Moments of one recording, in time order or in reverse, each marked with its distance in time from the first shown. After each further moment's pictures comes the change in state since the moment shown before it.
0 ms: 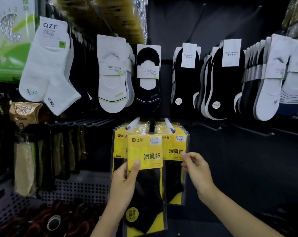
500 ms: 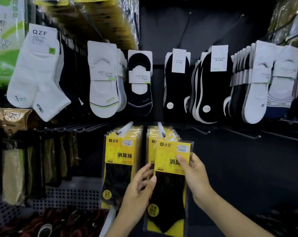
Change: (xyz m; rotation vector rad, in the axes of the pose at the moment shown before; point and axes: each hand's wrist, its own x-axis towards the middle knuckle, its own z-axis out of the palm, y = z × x) left_hand -0.010 -0.015 0.039 0.036 -0.248 -0.037; right_hand -0.011 -0.021 -0.008 0.190 -0.056 -0.051
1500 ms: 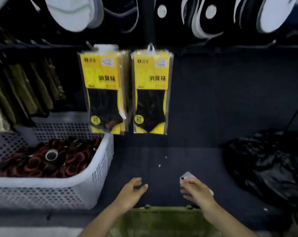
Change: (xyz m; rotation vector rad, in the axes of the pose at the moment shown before) left_hand -0.131 -0.184 0.025 0.280 -0.239 -0.782; right_hand -0.140 0.205 -0.132 -0.276 0.062 0.796
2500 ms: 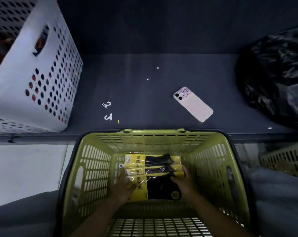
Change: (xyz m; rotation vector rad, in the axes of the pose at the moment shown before) left_hand -0.041 -0.235 0.144 0.179 -0.161 -0.401; right_hand 0.012 0.287 -0.023 -0.203 0.047 0.493
